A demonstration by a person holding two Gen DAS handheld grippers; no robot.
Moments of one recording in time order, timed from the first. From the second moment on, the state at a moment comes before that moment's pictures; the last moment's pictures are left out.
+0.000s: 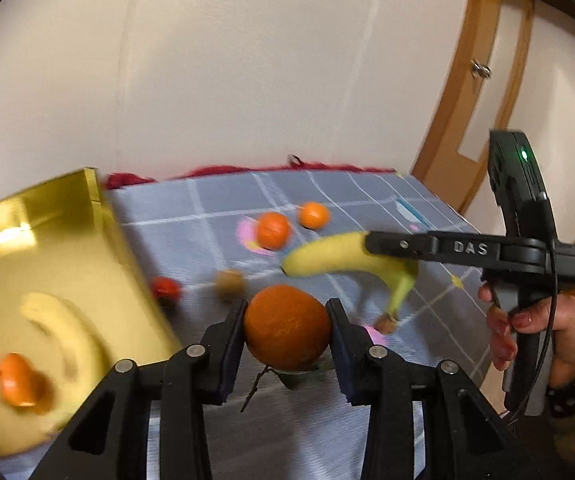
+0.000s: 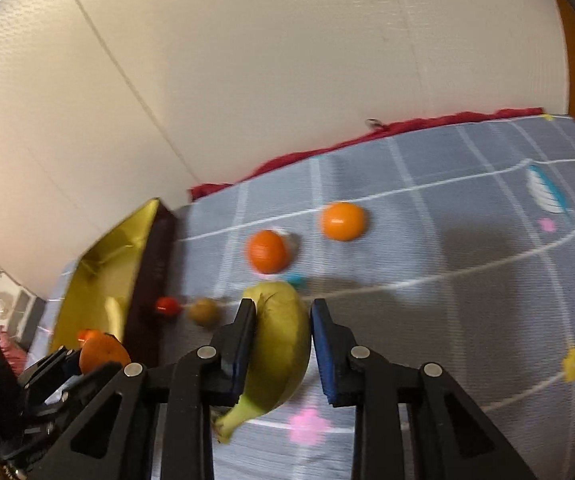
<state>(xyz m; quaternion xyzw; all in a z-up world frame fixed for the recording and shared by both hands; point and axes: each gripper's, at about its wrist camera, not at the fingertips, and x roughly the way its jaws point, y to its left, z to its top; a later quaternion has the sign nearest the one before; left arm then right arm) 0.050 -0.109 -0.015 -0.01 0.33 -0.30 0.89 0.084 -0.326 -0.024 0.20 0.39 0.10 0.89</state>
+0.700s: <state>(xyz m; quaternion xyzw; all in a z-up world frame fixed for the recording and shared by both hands) 0.097 0.067 -0.004 -0.09 0.30 -0.14 0.94 0.110 -0.281 -0.047 0.14 0.45 0.07 0.88</state>
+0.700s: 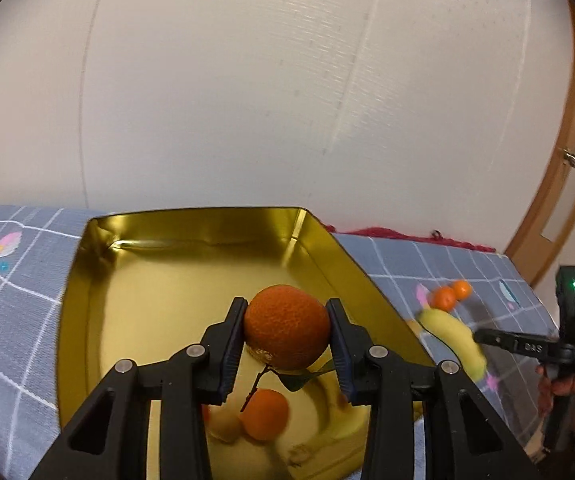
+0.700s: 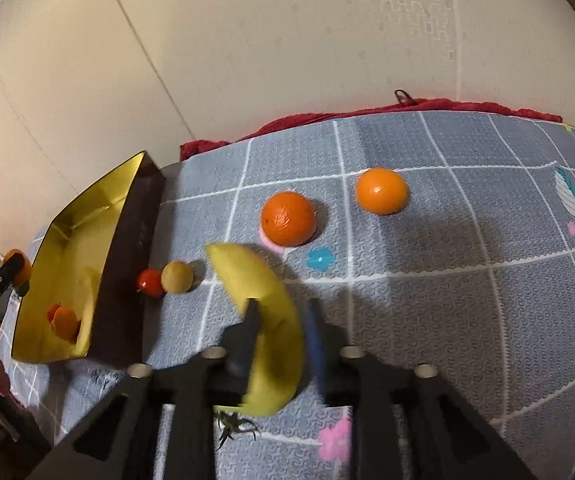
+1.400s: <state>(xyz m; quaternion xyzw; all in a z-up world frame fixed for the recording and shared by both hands) 0.150 0.123 -0.046 -0.15 0.42 -0.03 0.90 0.121 -0.225 -0.067 0.03 0.47 0.04 0.88</state>
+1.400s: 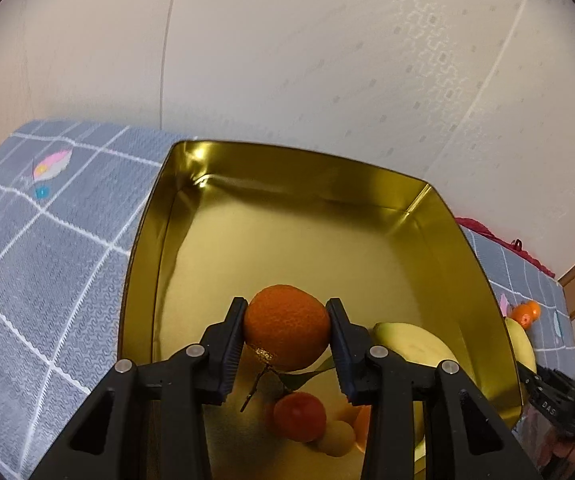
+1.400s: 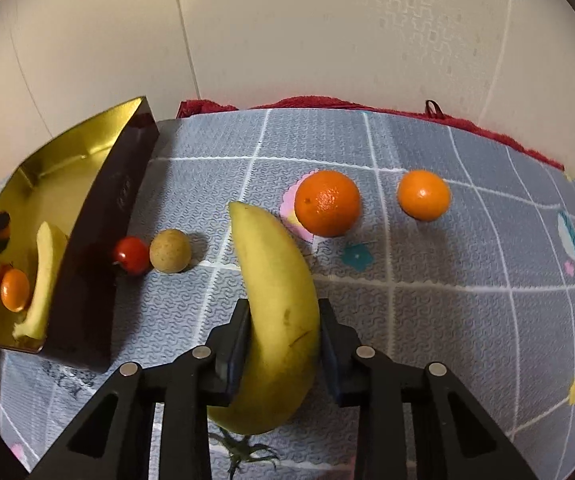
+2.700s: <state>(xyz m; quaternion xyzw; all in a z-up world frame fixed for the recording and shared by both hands) 0.092 0.132 -0.002 -0.07 0.29 0.03 0.95 0.151 -0.059 -0.015 0.07 0.35 0.24 0.90</state>
